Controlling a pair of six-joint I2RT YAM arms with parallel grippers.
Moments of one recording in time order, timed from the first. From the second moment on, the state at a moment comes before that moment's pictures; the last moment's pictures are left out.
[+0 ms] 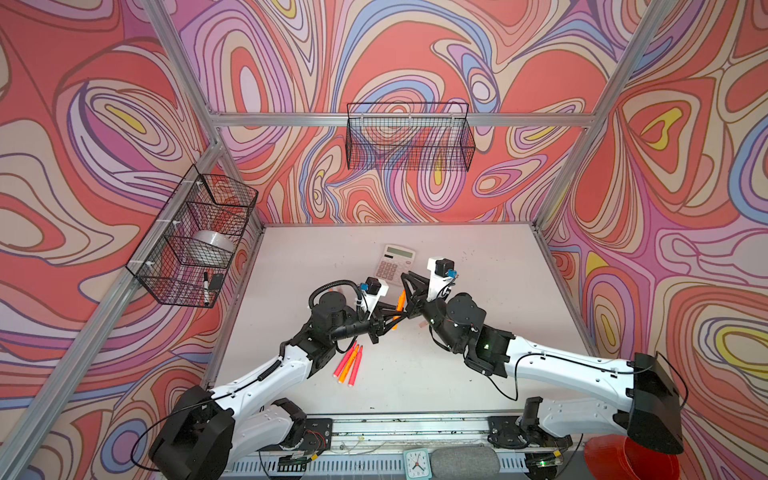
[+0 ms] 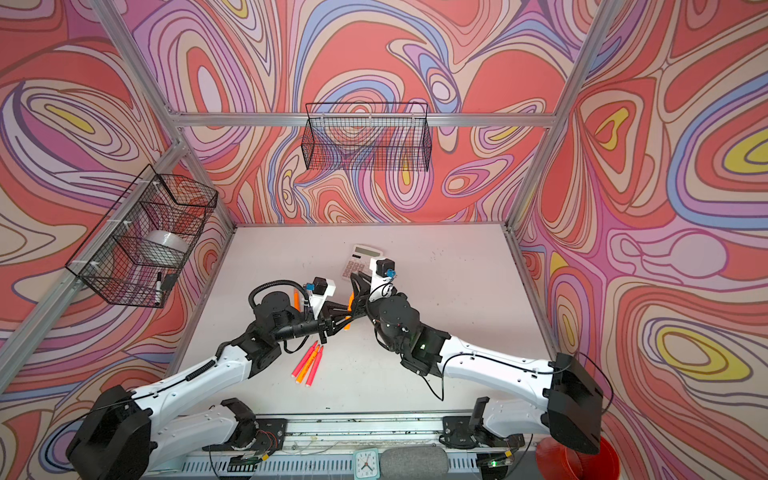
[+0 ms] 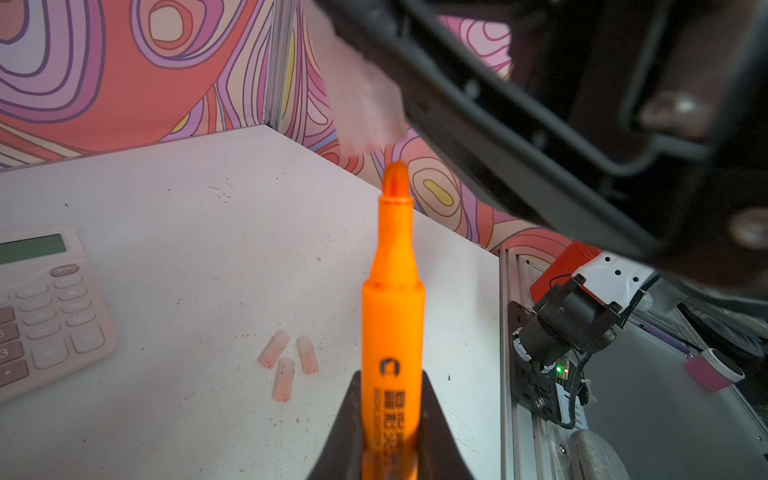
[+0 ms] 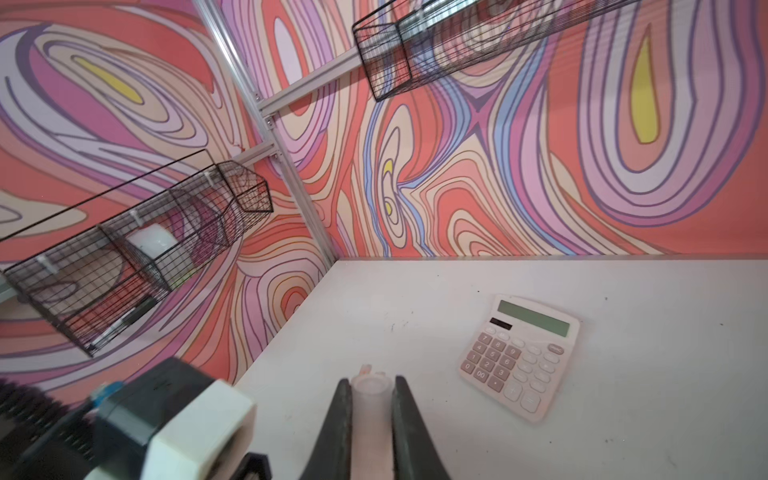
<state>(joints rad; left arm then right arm) -0.58 1.12 0.52 0.43 0.65 -0.26 1.00 1.24 0.83 0.40 0.49 0.41</state>
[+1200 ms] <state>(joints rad) -0.58 1.12 0.52 0.43 0.65 -0.26 0.94 1.25 0.82 0.40 0.27 0.57</state>
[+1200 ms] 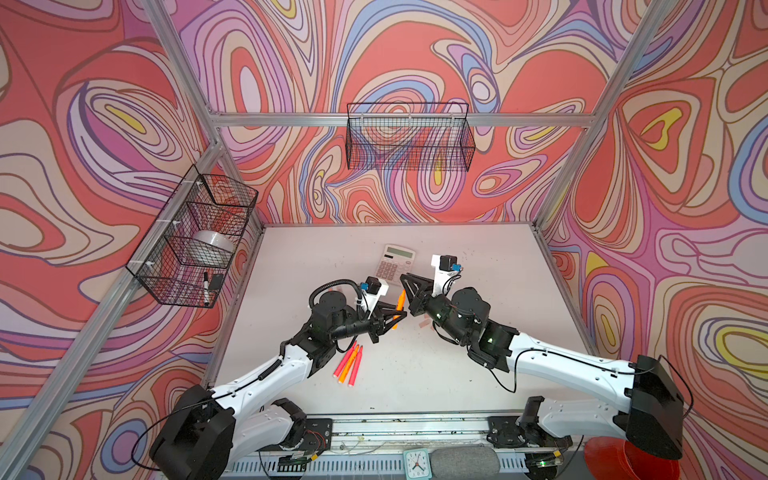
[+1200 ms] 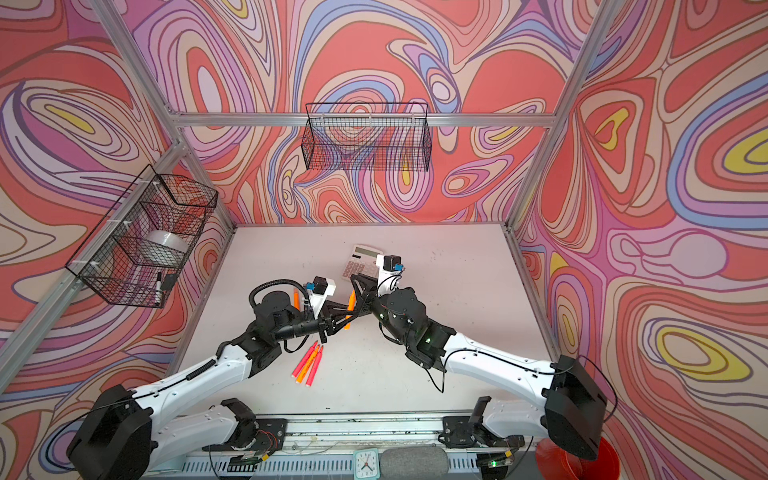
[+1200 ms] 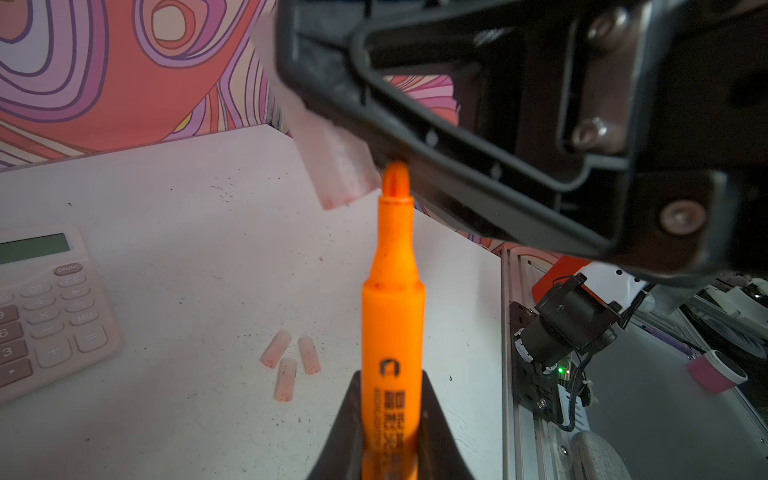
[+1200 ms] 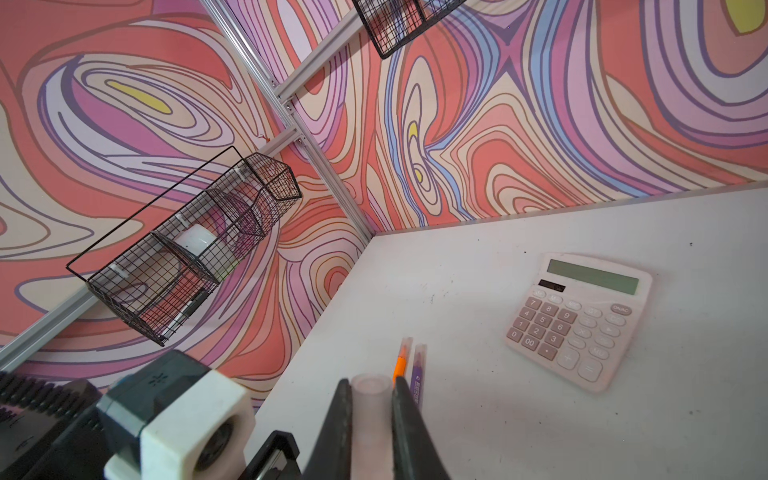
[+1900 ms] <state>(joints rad) -0.58 1.12 0.52 0.42 0.65 -0.26 0.94 1.19 0.82 0.38 0.27 0.58</state>
